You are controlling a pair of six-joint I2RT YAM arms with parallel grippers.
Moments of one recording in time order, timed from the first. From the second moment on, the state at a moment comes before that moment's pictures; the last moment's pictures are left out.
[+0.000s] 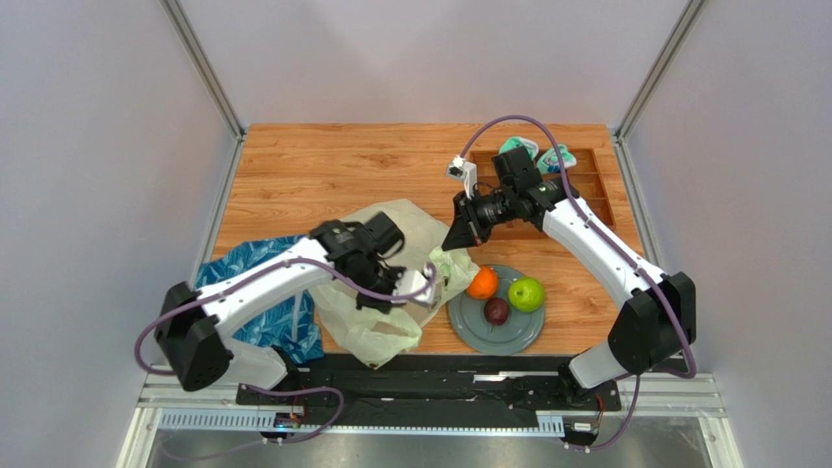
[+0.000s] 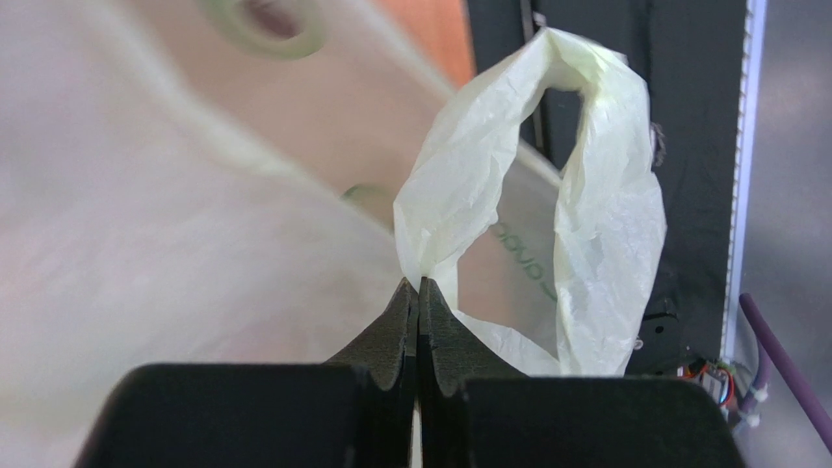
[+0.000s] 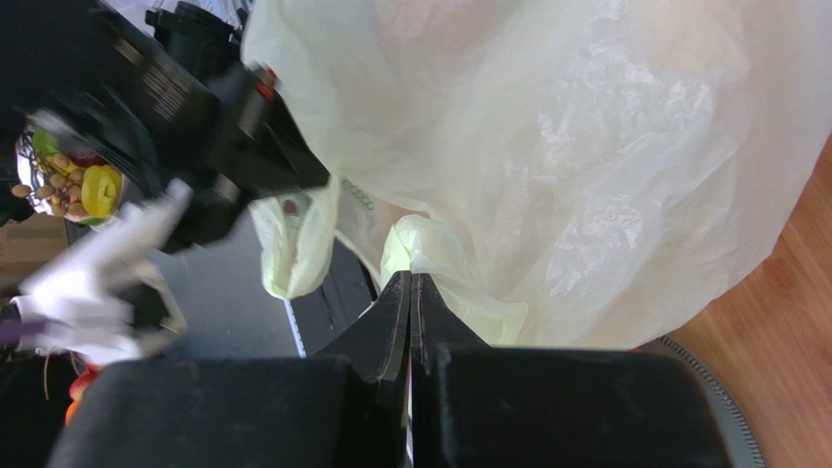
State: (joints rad) left arm -0.88 1.40 1.11 -1.06 0.46 0.87; right arm 0.47 1.49 1.33 -0.73 -0.86 -0.07
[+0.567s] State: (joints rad) left arm -0.67 0.75 1.09 -1.01 0.41 0.65; right arm 0.54 1.36 1.38 -0.77 -0.60 -0.25
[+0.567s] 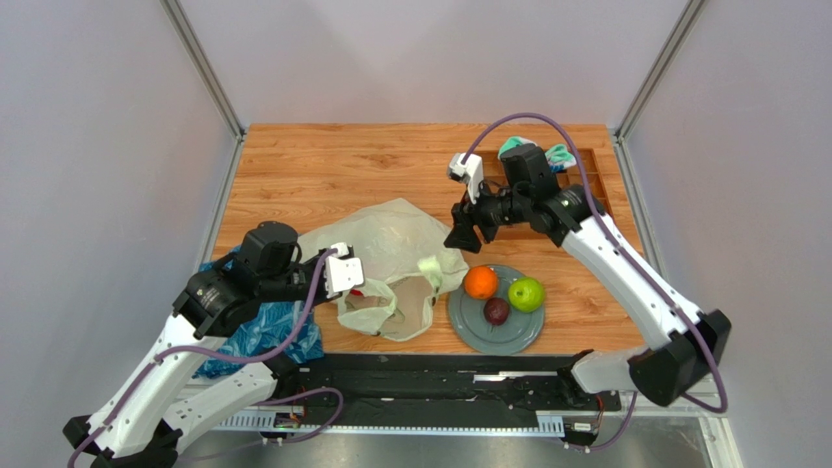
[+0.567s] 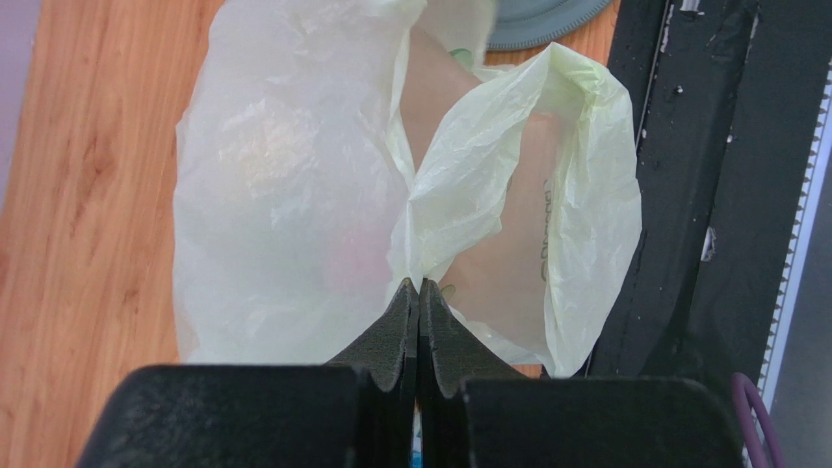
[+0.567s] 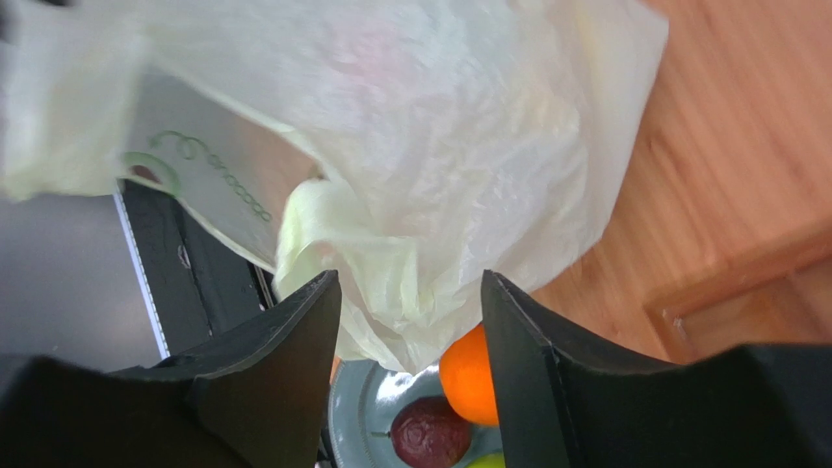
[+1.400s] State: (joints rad) left arm -0.58 0.75 1.10 -1.01 0.39 0.56; right arm 0.82 1.75 1.53 -0.83 -0.89 -0.40
